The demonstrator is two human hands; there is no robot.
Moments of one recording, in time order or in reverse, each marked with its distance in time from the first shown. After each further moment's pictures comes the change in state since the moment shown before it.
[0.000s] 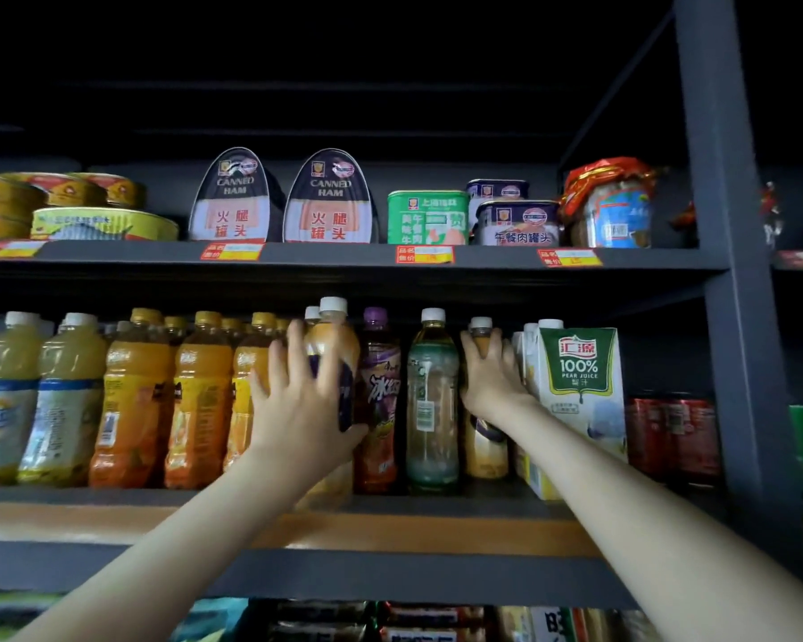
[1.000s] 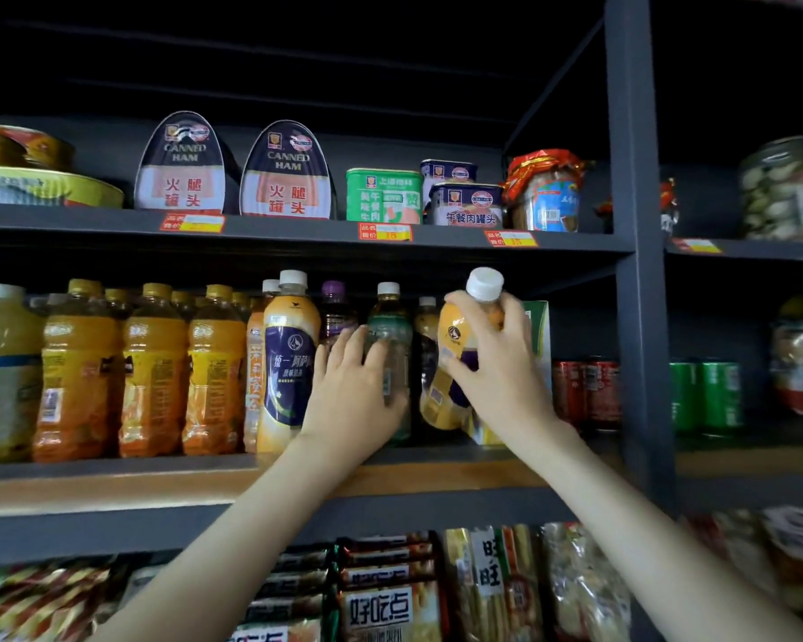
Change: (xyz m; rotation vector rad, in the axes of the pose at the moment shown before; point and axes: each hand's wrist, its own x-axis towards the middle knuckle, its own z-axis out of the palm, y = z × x) left_hand -0.018 0.068 -0.011 -0.375 -0.072 0.172; right_hand -0.128 0.007 -0.057 0.253 0.515 -0.256
